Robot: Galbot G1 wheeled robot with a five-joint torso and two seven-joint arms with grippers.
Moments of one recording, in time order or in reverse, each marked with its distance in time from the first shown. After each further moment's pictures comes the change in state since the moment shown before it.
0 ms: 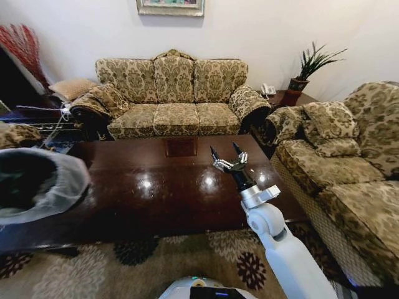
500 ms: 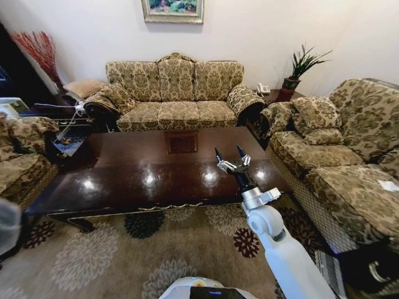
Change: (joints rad) left arm -0.096 -0.144 0.048 0.232 0.031 -0.215 -0.183; right arm -0.046 0.007 0.049 -0.051 0.002 0.051 0.005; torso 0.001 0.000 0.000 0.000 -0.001
